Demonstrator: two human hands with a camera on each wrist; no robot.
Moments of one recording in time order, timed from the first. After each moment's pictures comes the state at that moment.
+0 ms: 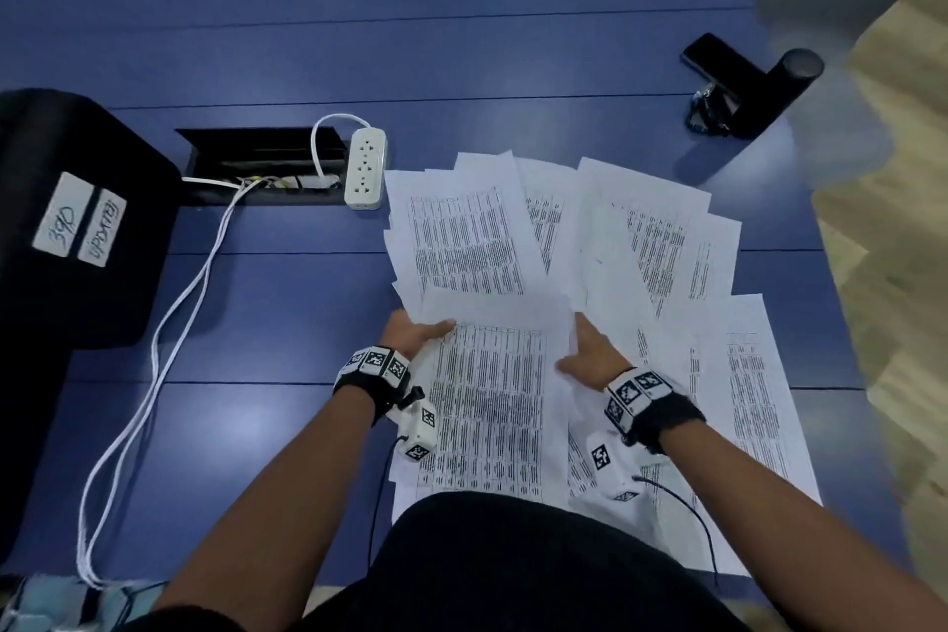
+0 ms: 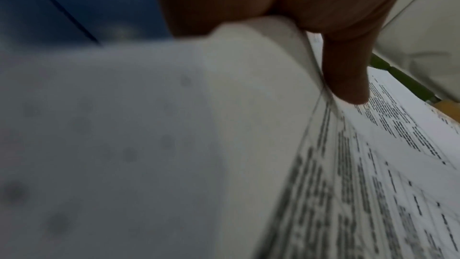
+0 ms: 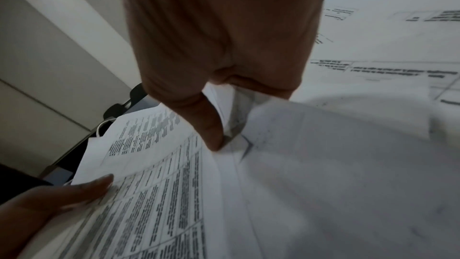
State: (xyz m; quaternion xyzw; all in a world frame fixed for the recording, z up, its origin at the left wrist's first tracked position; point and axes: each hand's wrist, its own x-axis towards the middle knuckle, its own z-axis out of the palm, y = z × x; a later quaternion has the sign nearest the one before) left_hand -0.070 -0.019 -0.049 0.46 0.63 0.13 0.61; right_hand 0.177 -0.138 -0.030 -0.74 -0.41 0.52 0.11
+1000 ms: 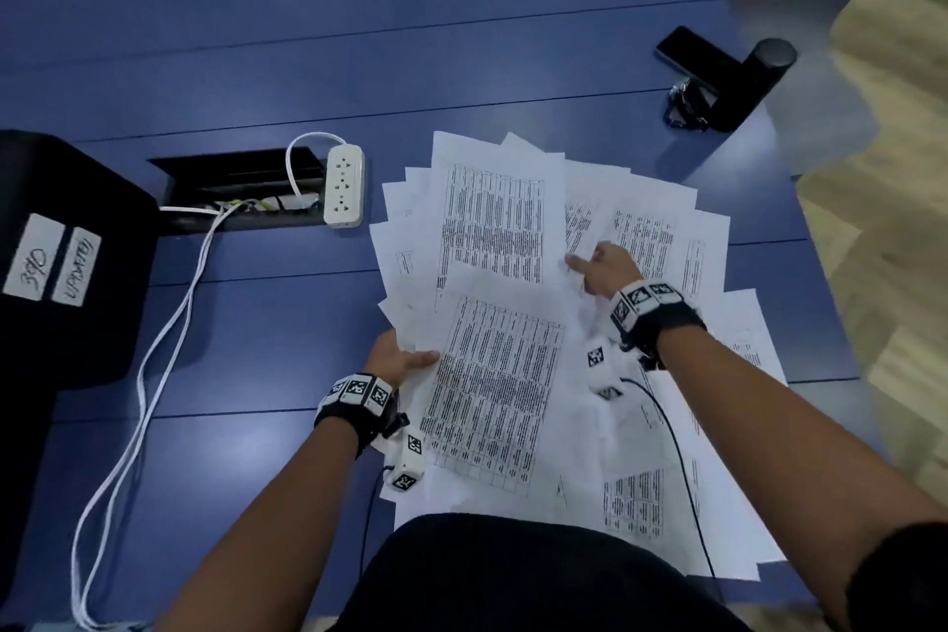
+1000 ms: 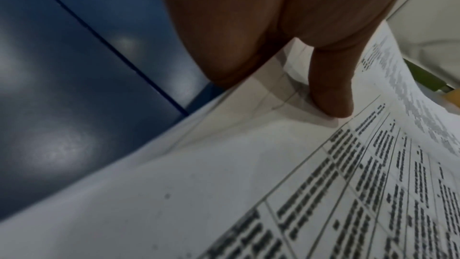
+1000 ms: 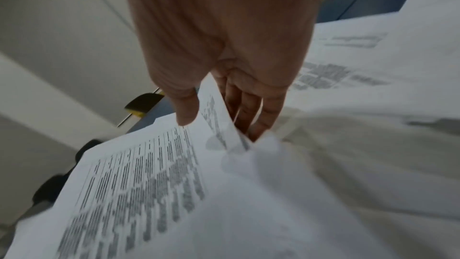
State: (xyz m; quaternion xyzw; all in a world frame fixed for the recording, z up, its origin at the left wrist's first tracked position) left_hand -0.075 -0.025 -0.042 0.50 0.60 0.08 0.62; right_hand 0.248 -0.054 -0.018 -0.82 -0.30 0.44 0.20
